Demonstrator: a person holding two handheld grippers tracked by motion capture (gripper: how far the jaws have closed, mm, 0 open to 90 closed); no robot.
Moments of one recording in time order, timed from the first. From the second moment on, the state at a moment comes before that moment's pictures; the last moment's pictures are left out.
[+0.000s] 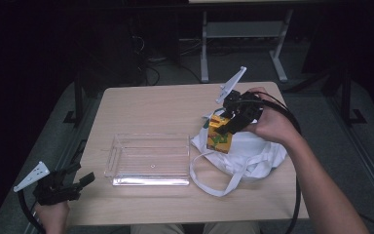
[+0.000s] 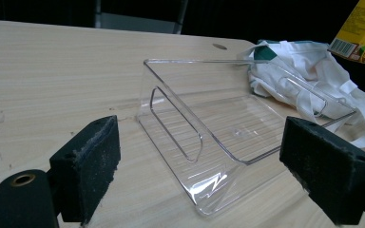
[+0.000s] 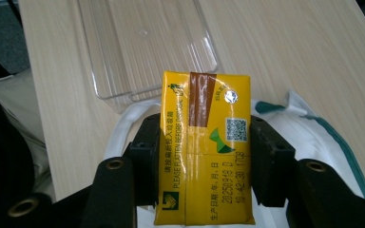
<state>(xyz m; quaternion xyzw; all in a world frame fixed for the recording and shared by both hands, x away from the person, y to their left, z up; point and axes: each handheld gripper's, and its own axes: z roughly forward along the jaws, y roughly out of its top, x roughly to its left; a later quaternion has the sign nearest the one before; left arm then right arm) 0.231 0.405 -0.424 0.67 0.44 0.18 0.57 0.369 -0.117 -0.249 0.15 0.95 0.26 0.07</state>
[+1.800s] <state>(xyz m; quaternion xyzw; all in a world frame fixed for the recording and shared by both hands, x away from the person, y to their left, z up) 0.231 0.407 -0.425 0.67 0.44 0.18 0.56 0.356 -0.023 -0.258 0.04 0.96 0.27 0.02</state>
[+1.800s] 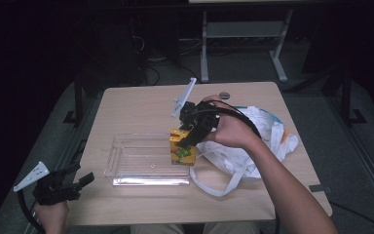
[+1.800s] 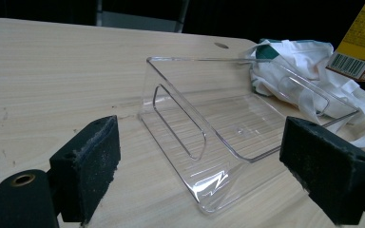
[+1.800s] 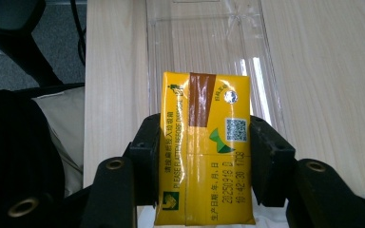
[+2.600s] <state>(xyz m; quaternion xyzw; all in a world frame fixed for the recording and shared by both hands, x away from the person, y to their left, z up) 0.231 0.407 -0.425 0.67 0.44 0.18 0.56 0.357 -0.005 -0.274 0.04 0.96 0.27 0.01</state>
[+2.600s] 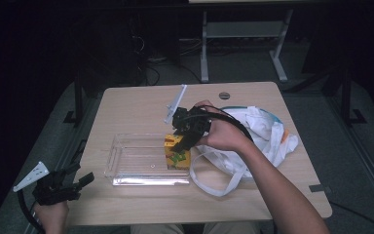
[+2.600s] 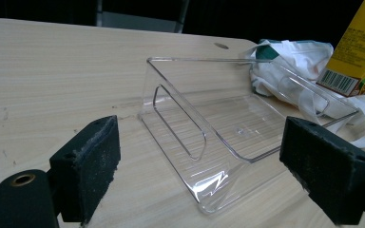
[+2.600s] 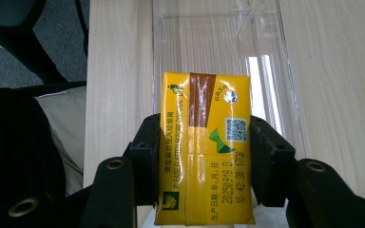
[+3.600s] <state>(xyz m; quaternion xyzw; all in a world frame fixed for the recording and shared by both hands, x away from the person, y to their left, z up) 0.230 0.407 -0.425 0.67 0.44 0.18 0.57 0.358 0.005 -0.291 0.03 0.97 0.26 0.00</state>
